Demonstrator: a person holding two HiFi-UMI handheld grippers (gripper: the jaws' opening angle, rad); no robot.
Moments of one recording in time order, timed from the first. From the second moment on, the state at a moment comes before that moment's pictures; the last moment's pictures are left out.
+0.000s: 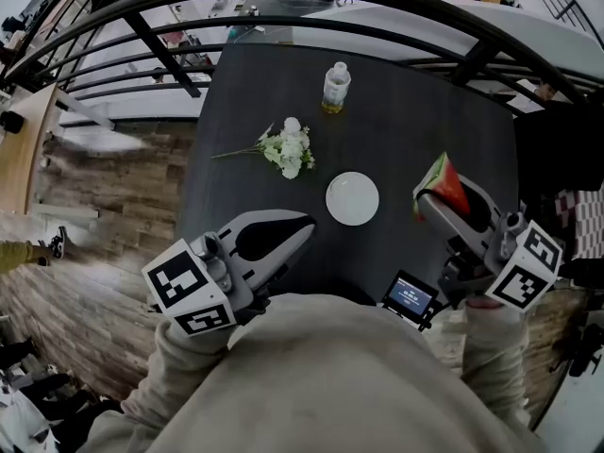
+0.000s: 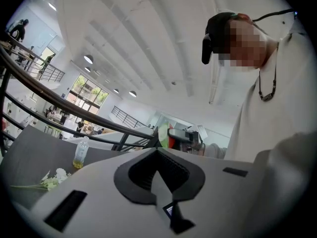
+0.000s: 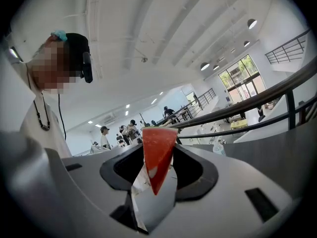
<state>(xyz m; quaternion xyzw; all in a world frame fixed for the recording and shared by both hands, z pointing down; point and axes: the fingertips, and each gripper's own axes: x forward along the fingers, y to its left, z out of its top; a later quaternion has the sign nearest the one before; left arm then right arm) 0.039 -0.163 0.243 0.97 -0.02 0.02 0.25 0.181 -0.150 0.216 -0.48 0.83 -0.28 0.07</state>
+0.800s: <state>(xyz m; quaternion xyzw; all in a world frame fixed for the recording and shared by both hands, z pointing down) 0.023 -0.173 0.281 0.96 -0.03 0.04 0.29 0.168 -0.175 0.278 -0.47 0.81 -0.33 0.03</state>
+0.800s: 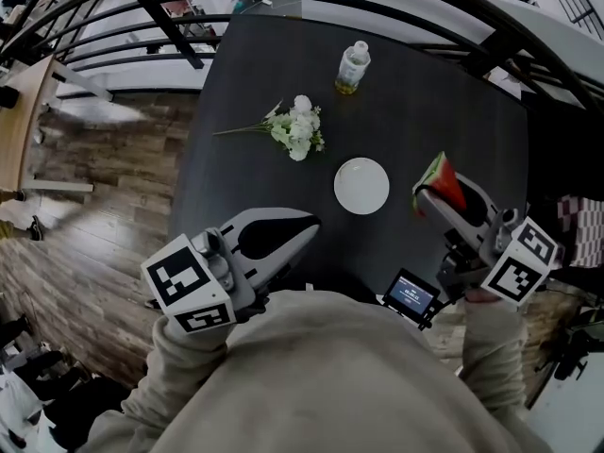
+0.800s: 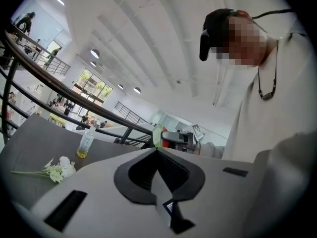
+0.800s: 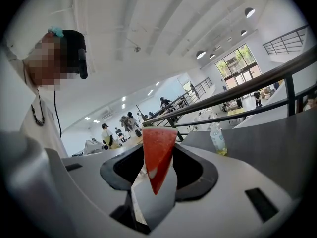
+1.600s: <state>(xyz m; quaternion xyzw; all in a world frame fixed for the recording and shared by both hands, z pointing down) 0.003 -0.175 0.310 0.95 -0.09 0.04 0.30 0.156 -0.198 0.349 -0.44 0.82 -0.38 -0.02</state>
